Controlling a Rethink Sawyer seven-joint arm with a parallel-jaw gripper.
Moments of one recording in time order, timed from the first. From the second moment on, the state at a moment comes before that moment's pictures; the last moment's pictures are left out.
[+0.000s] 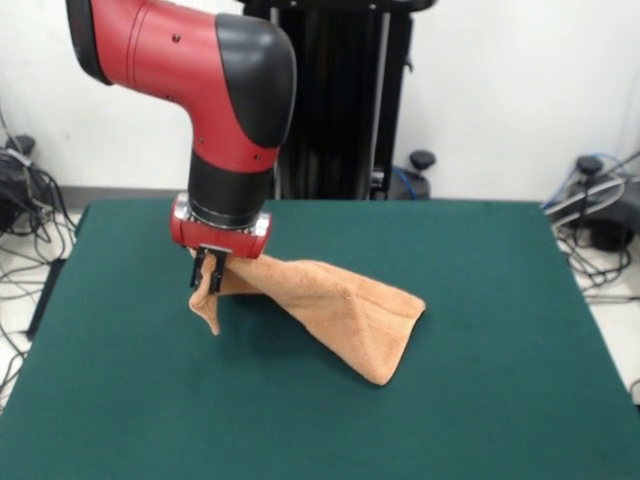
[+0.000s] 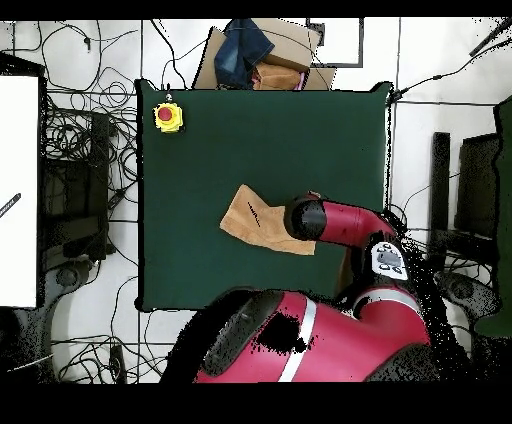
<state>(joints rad) -0.35 -0.32 -0.12 1.51 -0.23 0.26 1.59</state>
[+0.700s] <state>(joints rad) -0.34 -0.29 -0.09 1.40 -0.23 0.30 1.59</state>
